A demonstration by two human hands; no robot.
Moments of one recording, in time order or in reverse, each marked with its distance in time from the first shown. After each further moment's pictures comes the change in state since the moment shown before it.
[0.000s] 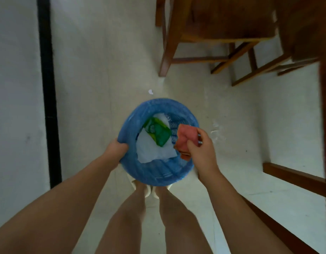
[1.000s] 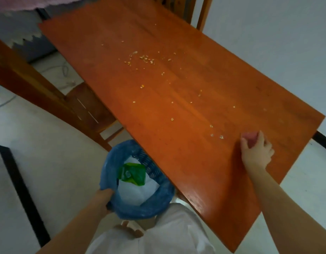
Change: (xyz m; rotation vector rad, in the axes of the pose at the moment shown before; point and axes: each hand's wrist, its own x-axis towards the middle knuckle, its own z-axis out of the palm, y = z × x) left_hand -0.304 0.090 0.107 0.176 0.055 0.115; right_hand -0.164 0.050 -0.407 -0.115 0.996 0.249
